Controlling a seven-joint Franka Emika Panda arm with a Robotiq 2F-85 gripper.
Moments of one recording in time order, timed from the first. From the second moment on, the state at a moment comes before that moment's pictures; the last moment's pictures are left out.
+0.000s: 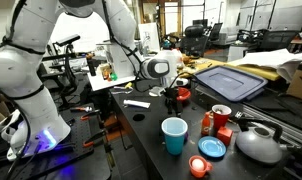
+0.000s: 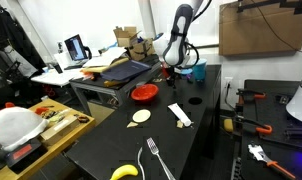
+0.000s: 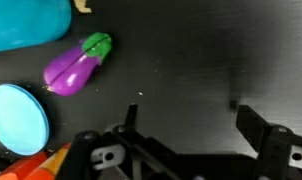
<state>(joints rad) 0.02 0.64 -0.27 -2.03 -0.28 2.63 0.18</state>
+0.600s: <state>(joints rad) -0.01 0.48 -0.11 -2.14 -0.14 2.63 0.12</state>
